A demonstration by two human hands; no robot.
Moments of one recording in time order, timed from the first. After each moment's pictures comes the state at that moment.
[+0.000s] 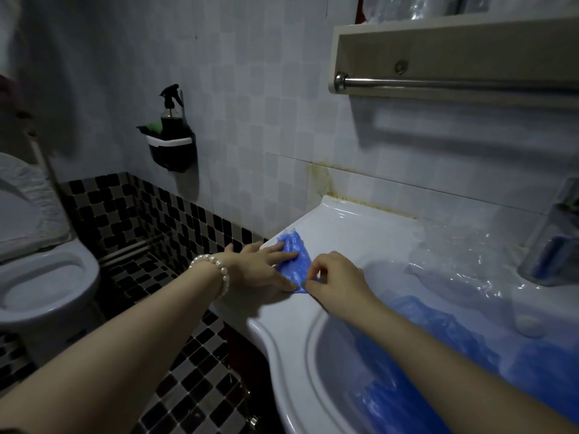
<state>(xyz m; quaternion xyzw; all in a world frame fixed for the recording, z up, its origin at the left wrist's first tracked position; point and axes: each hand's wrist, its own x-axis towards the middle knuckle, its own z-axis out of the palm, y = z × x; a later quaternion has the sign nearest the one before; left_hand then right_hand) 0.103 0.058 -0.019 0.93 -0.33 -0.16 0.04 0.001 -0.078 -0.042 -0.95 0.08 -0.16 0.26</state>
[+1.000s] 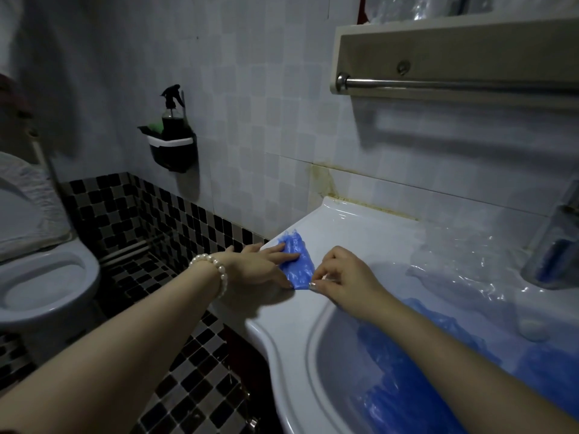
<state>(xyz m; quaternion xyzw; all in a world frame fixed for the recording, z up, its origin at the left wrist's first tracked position) 0.108 0.058 -0.017 0.92 -0.33 -0.20 0.08 0.002 -0.104 -0.044 -0.93 -0.01 -0.16 0.34</state>
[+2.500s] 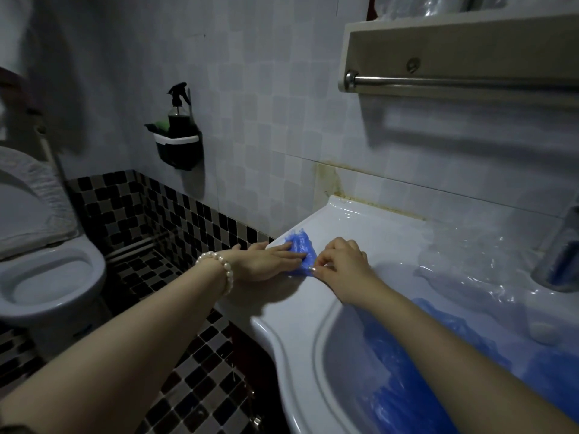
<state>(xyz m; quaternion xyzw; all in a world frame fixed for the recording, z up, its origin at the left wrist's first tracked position) 0.113 0.060 -0.019 0.91 -0.35 -0.18 0.10 0.029 -0.099 -0.043 -0.97 0.07 -0.14 0.20</state>
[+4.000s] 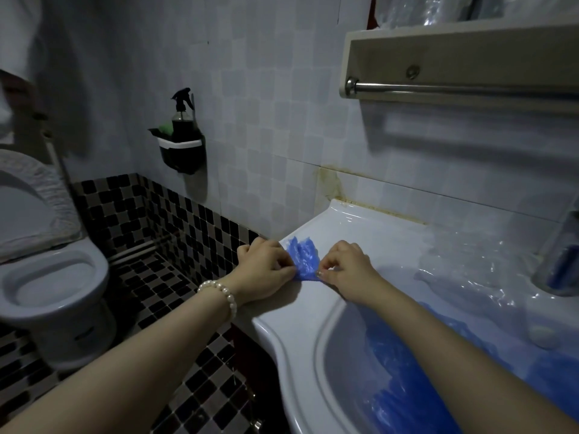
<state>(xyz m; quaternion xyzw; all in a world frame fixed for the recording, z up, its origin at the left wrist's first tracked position) 0.097 0.065 -0.036 0.89 -0.38 0.06 0.24 0.027 -0.104 -0.039 -0.96 0.06 -0.13 0.24</state>
